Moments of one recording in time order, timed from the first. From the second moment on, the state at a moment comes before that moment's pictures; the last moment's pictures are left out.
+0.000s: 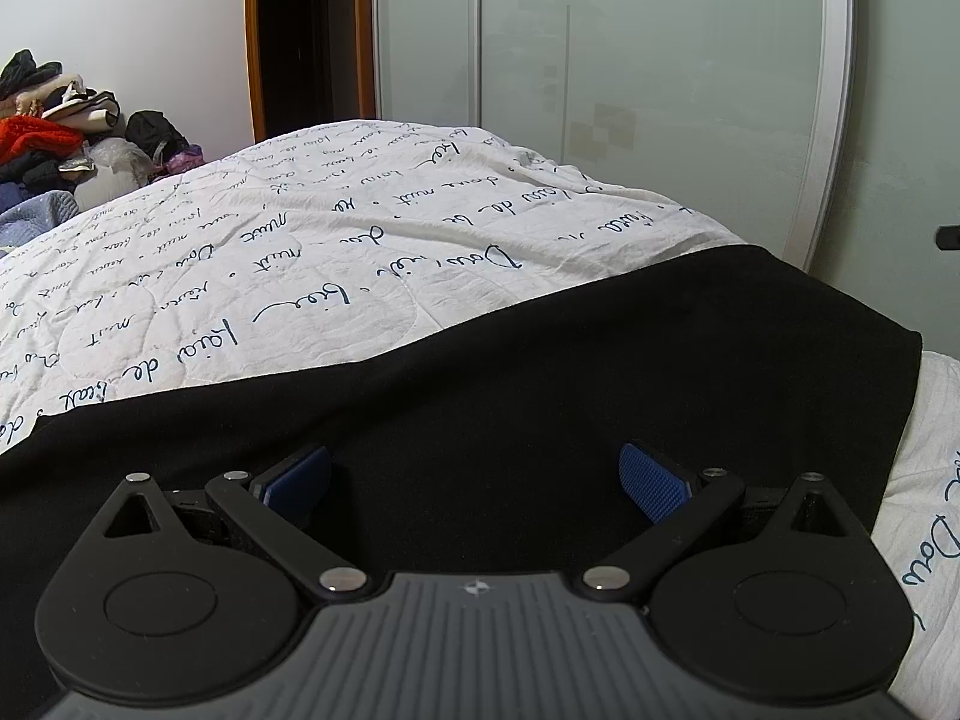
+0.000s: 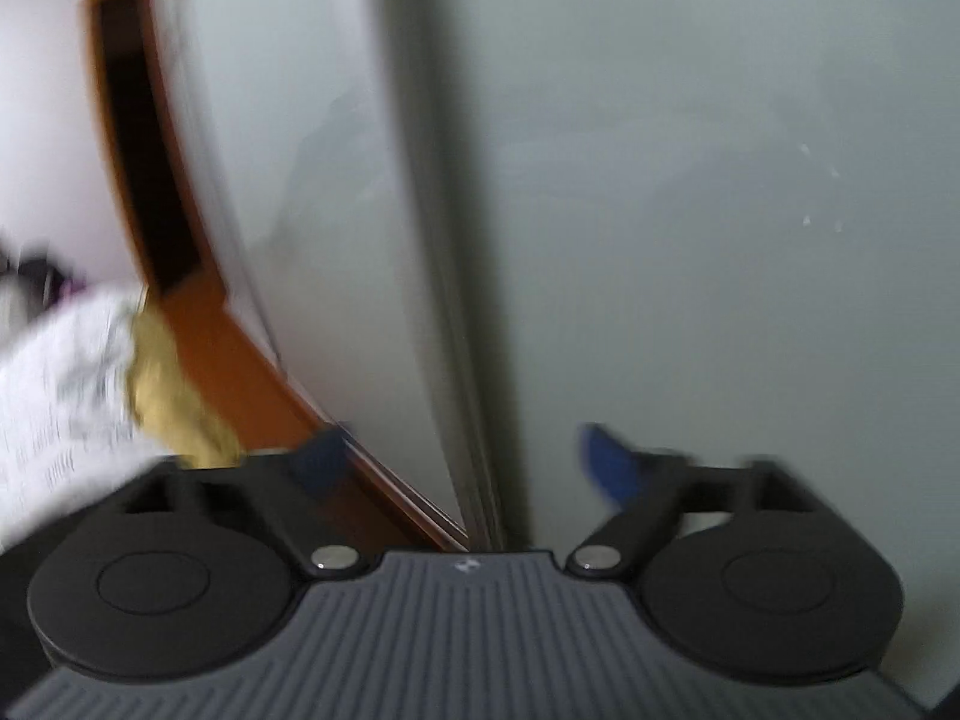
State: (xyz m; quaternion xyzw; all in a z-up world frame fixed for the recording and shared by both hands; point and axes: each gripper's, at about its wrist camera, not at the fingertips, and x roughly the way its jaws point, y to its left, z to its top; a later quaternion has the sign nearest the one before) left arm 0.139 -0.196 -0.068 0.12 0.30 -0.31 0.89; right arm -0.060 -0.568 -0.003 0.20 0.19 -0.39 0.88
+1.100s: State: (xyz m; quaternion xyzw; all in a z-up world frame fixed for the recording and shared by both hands) left arm 0.101 0.196 -0.004 -0.08 0.37 0.02 0.93; right arm -0.028 -0.013 -0.001 -0.30 0.10 0.28 0.90
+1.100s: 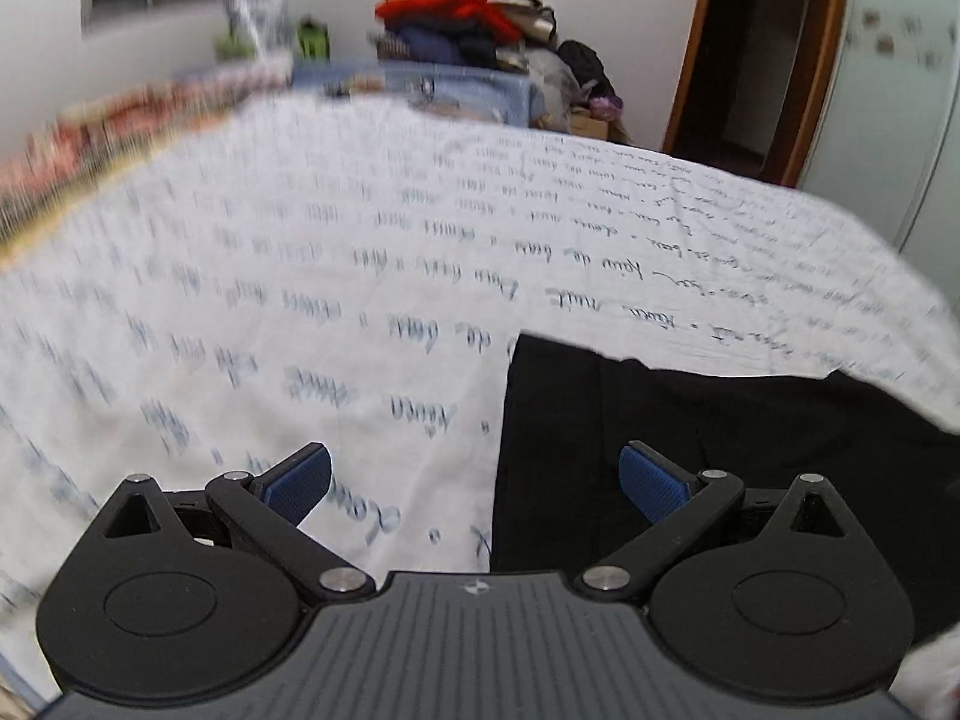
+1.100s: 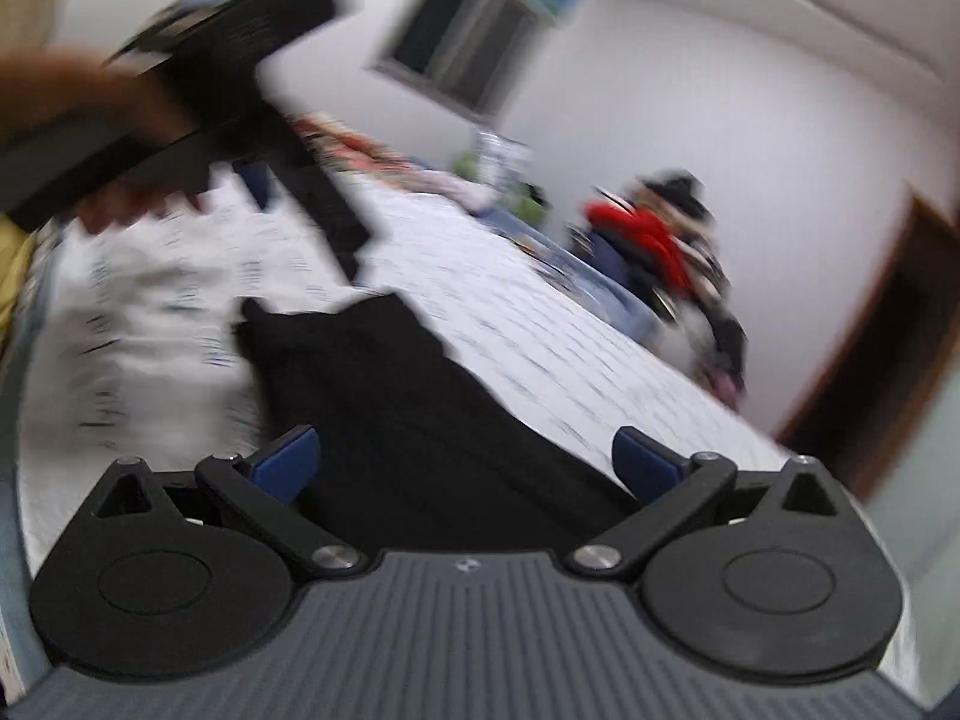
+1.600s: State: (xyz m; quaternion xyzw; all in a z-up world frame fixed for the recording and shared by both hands) left arm 0.104 0.249 -0.049 -0.33 0.42 -0.11 0.84; right arm -0.031 0.120 -0.067 -0.54 0.04 0.27 0.80
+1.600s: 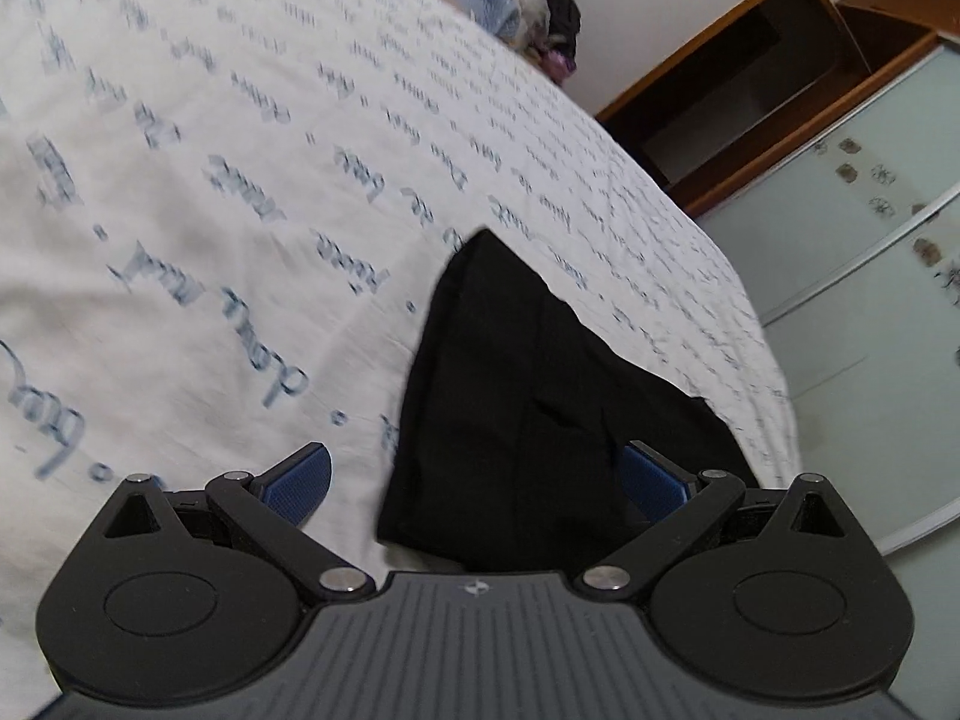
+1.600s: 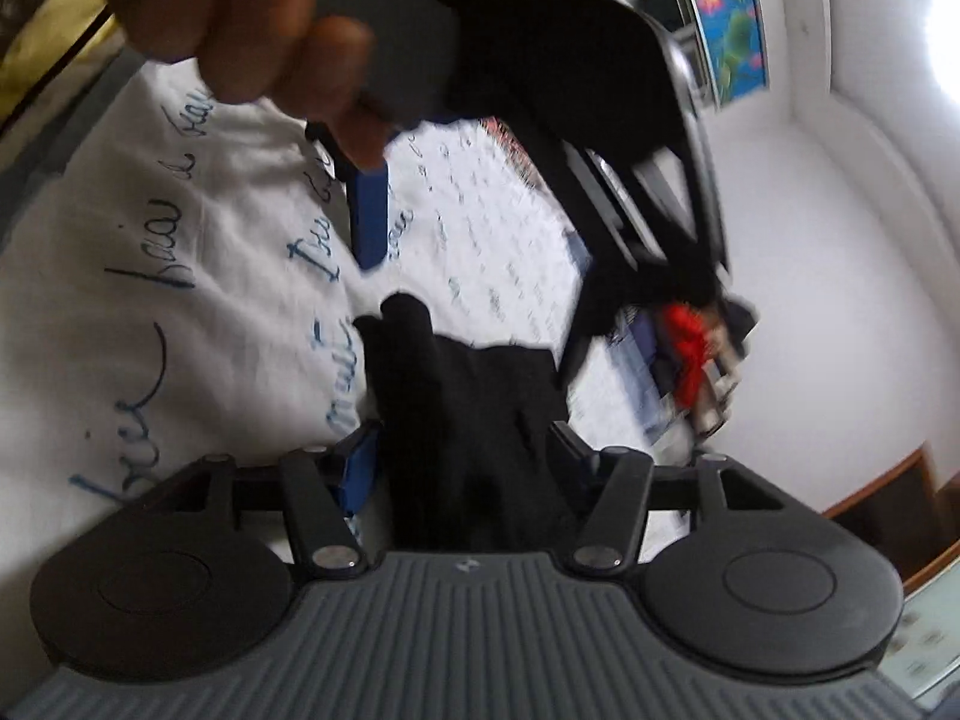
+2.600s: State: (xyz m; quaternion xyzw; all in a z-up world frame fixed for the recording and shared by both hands) left arm 0.137 0.283 -0.053 -0.28 0.41 -0.07 0.87; right arm 0.013 0.147 -0.019 -0.28 0.19 0.43 0.84
